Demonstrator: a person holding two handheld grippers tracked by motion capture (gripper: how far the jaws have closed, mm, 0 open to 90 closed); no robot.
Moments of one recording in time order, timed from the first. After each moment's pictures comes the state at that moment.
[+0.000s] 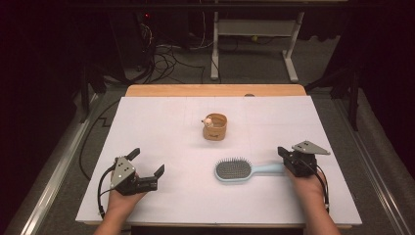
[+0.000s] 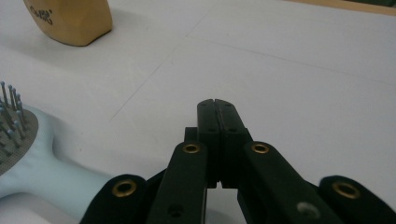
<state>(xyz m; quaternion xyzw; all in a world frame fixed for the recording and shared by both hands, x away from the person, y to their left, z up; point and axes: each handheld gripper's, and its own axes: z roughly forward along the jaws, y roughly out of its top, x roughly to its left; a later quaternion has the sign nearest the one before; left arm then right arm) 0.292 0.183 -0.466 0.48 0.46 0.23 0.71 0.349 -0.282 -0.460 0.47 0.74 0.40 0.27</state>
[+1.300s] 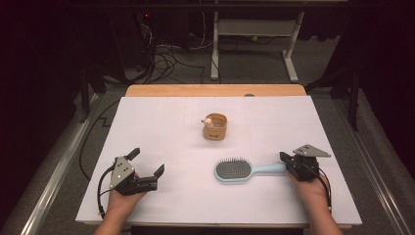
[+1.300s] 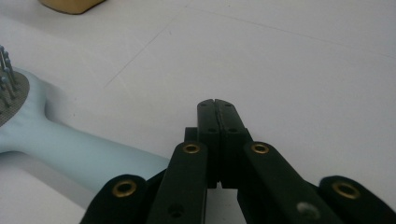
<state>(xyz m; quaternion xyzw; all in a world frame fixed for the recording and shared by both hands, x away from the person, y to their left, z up) 0.292 0.183 -0.465 0.48 0.45 0.23 0.72 0.342 -0.289 -0.467 0.47 0.76 0.37 0.26</state>
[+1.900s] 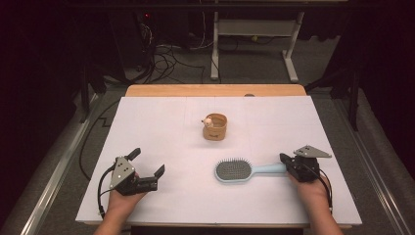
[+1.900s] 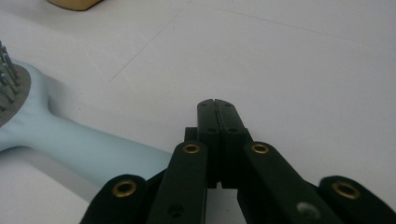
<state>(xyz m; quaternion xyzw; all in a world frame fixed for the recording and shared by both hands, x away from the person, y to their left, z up) 0.291 0.183 -0.465 0.48 0.45 0.23 0.72 0.339 -0.291 -0.467 0.47 0.76 0.37 0.25</state>
